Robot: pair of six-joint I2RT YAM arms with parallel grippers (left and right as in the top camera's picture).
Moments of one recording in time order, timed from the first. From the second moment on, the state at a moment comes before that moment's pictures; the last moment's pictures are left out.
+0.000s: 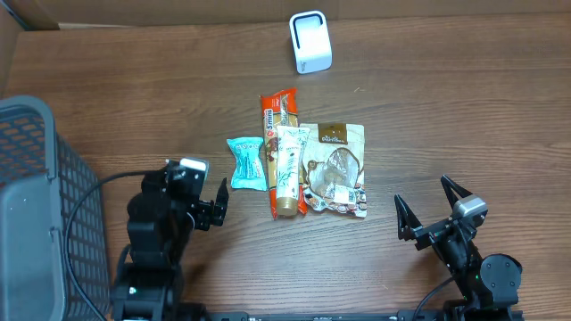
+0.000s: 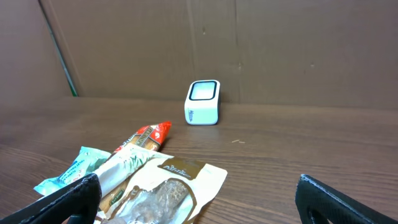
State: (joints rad) left arm -0.04 0.62 0.53 -0.43 0.03 0.22; right arm 0.07 0.01 0.02 -0.01 -0.33 0.12
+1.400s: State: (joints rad) left arm -0.04 0.55 0.17 -0.21 -0.06 0.06; right arm 0.07 0.01 0.02 -0.01 -0.33 0.12
